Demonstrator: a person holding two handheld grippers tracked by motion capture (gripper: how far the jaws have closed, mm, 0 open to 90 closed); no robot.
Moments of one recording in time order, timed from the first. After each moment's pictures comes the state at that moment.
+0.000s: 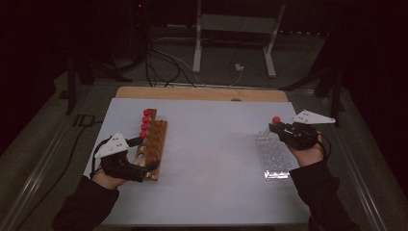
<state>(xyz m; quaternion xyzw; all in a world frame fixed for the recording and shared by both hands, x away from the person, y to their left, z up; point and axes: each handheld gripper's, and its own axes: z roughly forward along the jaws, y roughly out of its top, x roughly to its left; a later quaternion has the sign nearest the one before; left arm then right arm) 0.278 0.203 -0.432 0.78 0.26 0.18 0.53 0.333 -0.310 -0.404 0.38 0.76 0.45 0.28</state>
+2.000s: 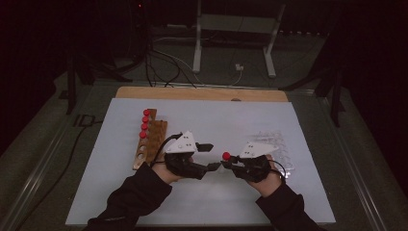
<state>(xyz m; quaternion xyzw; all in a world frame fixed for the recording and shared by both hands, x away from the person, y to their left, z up) 0.289 0.054 -0.418 0.82 0.12 0.10 0.54 0.280 -0.190 -0.449 0.24 0.84 0.45 0.17</state>
